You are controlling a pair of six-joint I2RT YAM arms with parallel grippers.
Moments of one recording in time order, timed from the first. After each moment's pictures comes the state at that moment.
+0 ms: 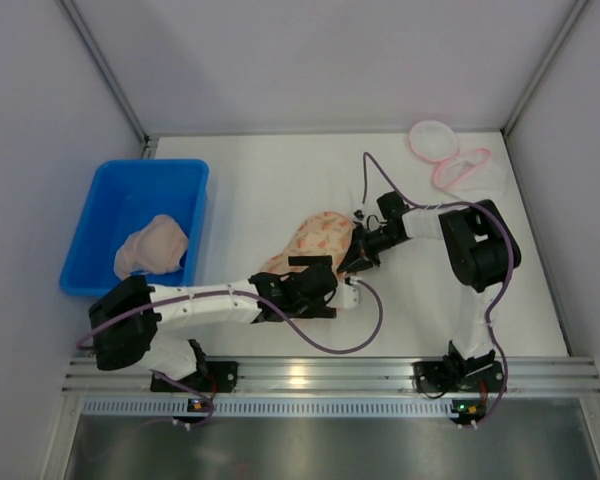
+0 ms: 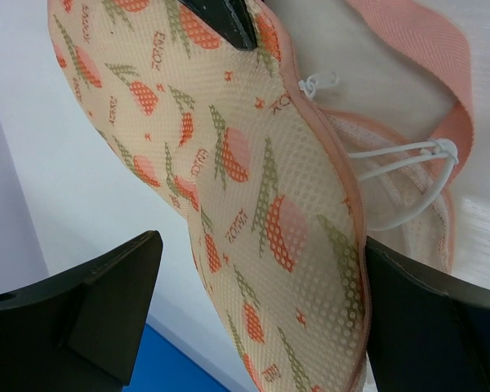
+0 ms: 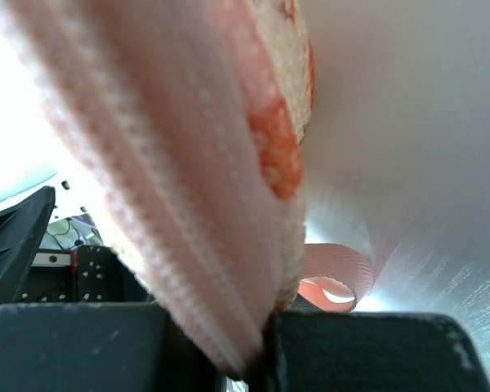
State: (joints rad) left arm -1.17 1.41 0.84 -0.32 -0.40 0.57; right arm 0.36 1.98 1.06 -0.35 -1.00 0.51
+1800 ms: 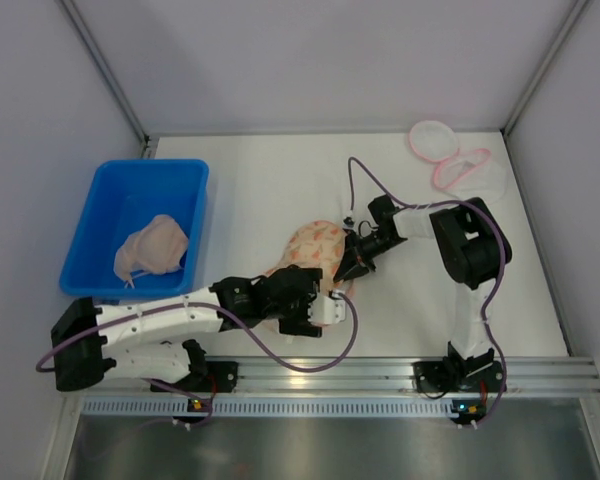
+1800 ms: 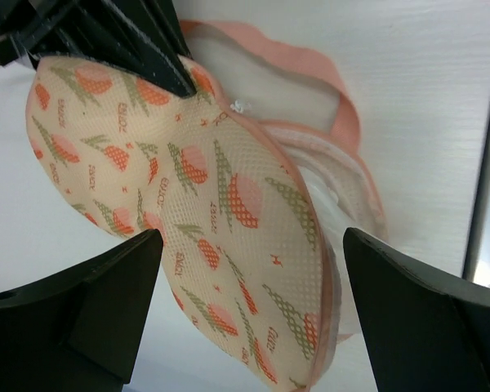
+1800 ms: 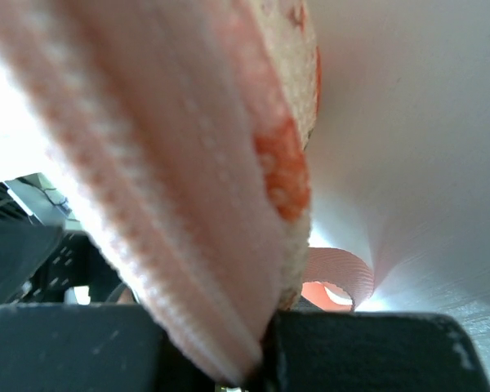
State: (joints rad) left arm -1.17 1.17 0.75 -0.41 -0.12 0.59; right arm 0.41 2.03 1.10 -0.47 -1.07 0.39
